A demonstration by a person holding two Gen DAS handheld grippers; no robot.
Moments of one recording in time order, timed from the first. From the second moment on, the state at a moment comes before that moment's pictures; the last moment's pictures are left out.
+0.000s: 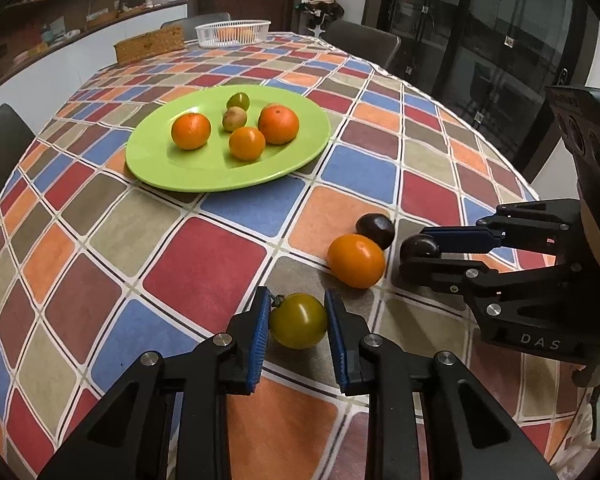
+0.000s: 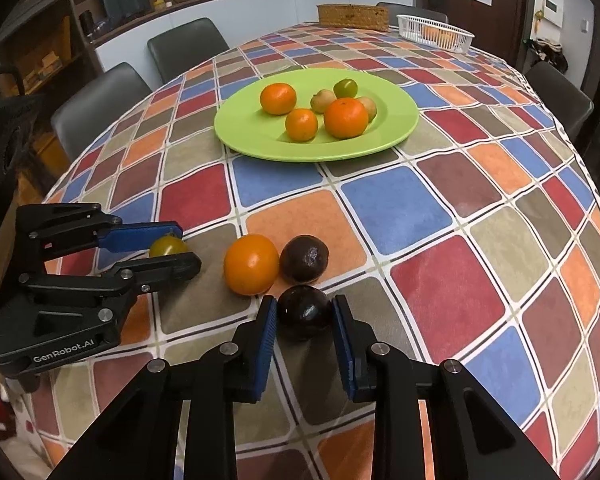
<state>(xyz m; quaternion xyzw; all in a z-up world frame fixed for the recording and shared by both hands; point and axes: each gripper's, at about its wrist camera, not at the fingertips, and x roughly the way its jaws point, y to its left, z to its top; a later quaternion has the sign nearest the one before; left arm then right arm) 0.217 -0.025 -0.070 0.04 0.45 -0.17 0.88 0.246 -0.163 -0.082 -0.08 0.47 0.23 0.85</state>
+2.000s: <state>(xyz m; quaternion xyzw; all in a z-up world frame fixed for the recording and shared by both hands) 0.368 0.012 -0.003 -0.02 0.37 -0.13 0.92 0.396 -0.137 -0.015 -0.02 0.39 0.23 0.89</state>
